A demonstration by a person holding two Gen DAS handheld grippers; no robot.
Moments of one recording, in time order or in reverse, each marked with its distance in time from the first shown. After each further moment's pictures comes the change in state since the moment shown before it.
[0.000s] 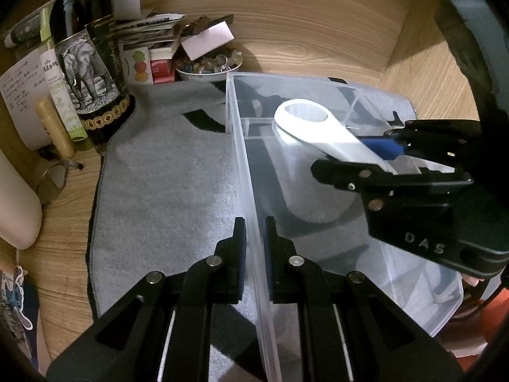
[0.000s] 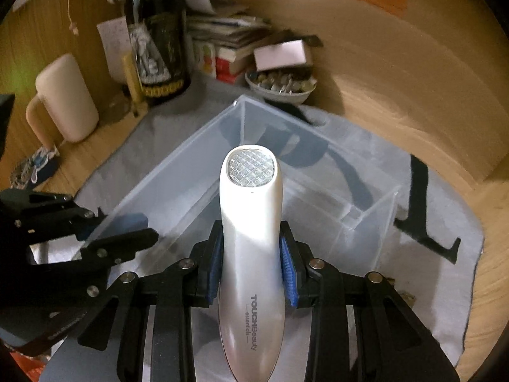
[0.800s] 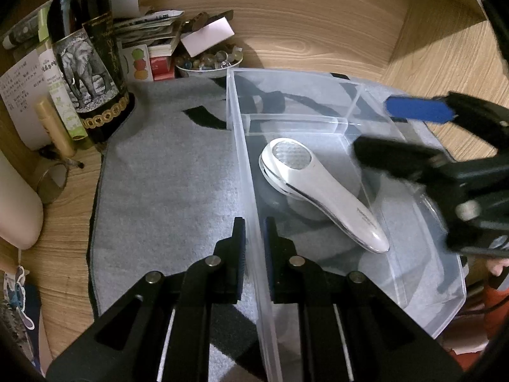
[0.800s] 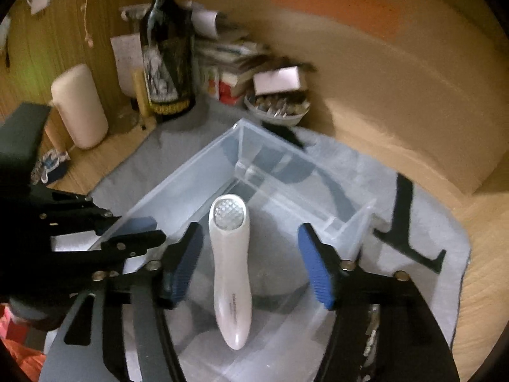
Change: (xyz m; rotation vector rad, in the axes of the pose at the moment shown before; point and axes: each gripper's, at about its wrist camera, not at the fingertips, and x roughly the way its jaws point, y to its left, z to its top) left arm 0.005 0.000 0.003 0.003 0.016 0.012; right arm -0.037 -0.005 -0.005 -0.024 -0.109 -0.023
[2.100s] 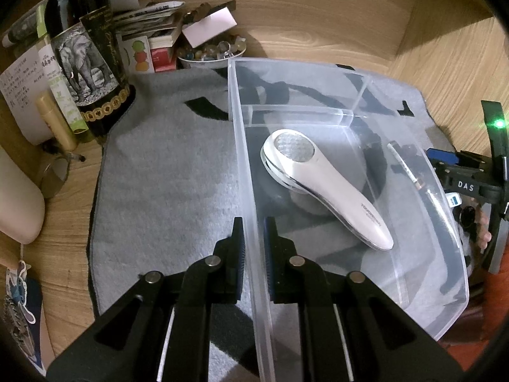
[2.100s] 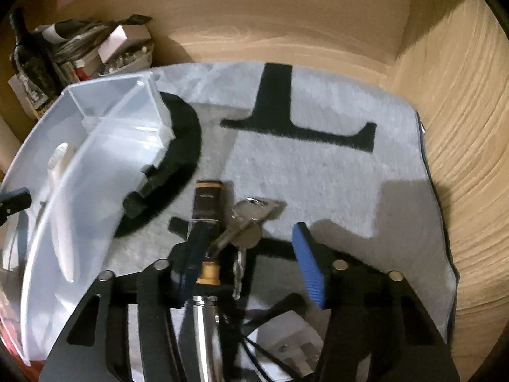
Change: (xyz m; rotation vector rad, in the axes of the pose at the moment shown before) left arm 0.007 -0.003 -0.001 -0.003 0.044 0.029; right arm 0.015 -0.137 -0.095 0.355 0.146 -0.152
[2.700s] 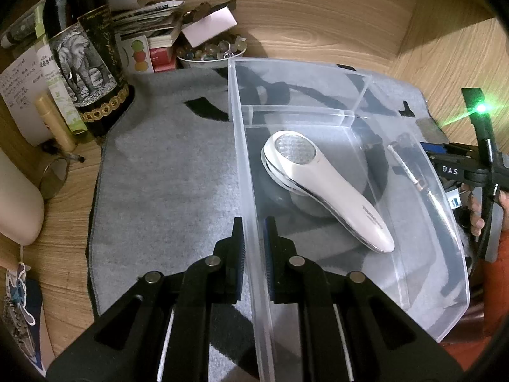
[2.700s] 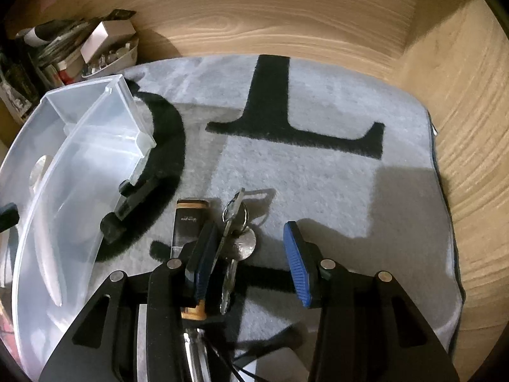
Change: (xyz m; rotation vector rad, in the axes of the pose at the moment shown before) left arm 0.002 -0.001 0.002 0.002 0.002 0.000; right arm 0.024 -0.005 0.023 0.006 0.041 -0.009
